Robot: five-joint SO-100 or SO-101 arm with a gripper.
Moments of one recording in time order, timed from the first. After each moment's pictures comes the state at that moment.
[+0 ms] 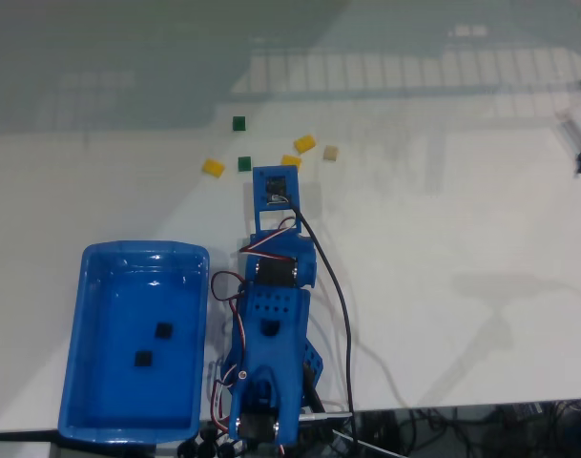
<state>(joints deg) 13.1 189.0 175.7 73.1 -95.5</state>
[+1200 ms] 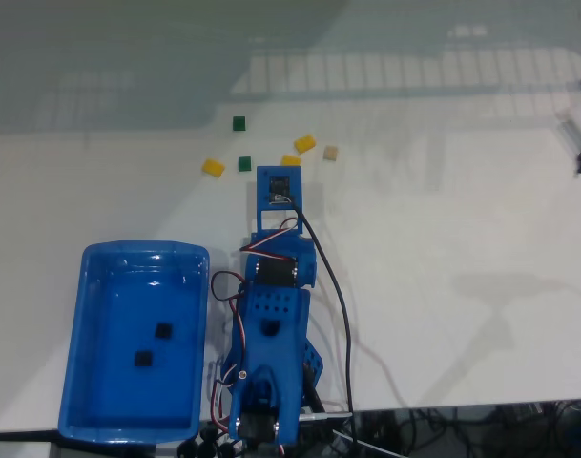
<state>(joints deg) 13.1 189.3 175.7 73.2 -92.7</state>
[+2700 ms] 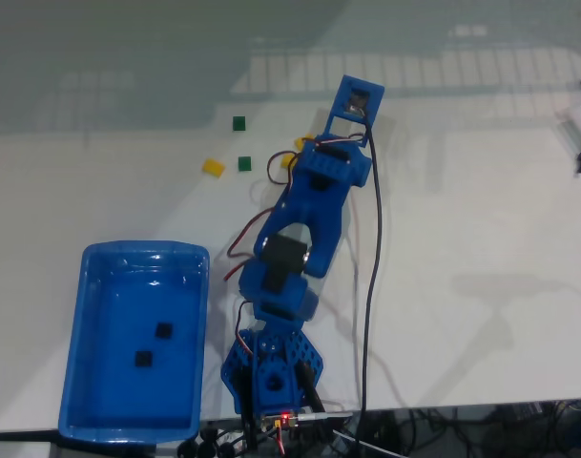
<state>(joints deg) 26.4 97.8 120.1 35.8 -86.4</state>
